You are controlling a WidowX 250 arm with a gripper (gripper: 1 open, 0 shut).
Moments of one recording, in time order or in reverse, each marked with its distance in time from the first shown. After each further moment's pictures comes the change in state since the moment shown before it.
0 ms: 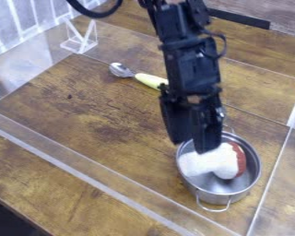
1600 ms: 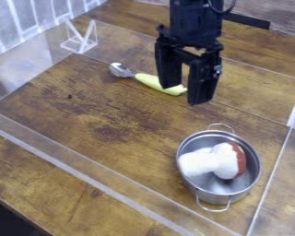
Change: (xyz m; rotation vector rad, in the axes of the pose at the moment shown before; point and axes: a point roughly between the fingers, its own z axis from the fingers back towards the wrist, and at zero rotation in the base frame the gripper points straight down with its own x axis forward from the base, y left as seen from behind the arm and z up) arm 0.022 0.017 0.045 0.316 -0.015 -0.019
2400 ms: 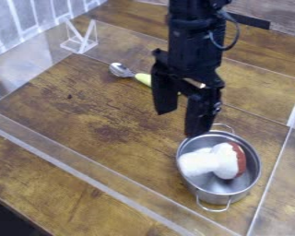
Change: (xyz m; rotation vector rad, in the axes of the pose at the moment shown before) arm -0.021 -0.021 -0.014 0.057 -0.026 0.009
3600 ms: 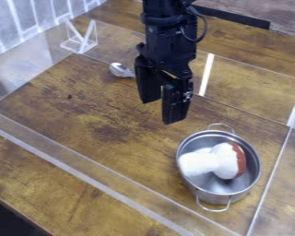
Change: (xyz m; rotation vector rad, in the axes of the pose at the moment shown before) arm 0.002 0.040 -0.012 0.001 -0.012 -0.049
